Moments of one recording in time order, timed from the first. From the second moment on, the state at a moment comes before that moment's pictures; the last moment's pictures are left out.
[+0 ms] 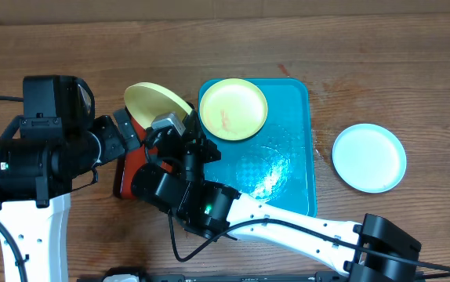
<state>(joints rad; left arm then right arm) 0.02 1.25 1.64 -1.47 0.01 -0.43 1.20 1.81 1.40 -0.14 1.23 0.04</state>
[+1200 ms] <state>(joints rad) 0.02 1.25 1.64 -1.47 0.02 -0.43 -0.33 1.56 1.28 -1.15 -0.18 0.53</state>
